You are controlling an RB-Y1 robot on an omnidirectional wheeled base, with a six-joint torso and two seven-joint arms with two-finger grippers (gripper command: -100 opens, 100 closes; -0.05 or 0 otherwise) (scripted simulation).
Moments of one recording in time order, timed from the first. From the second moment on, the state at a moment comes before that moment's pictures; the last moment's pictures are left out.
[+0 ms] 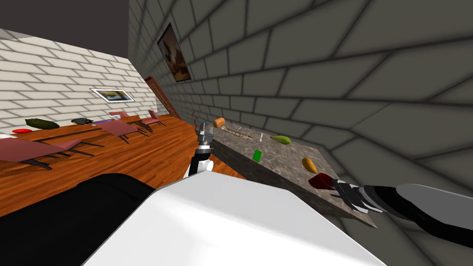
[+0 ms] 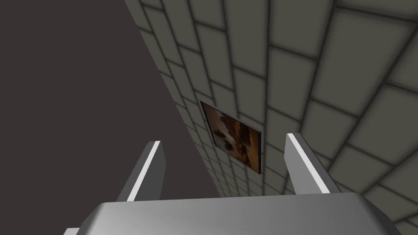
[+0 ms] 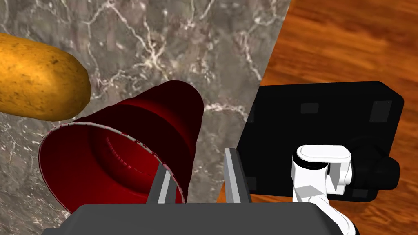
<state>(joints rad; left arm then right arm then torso) 0.46 -0.02 -0.03 -2.27 0.10 -0.40 0.13 0.81 -1.83 0.02 -1.54 1.02 -0.59 0.35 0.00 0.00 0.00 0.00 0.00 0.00</state>
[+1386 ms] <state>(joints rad) 0.46 -0.02 -0.03 -2.27 0.10 -0.40 0.13 0.78 -1.80 0.05 -1.29 0.90 -0.71 0.33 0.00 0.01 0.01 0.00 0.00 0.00</state>
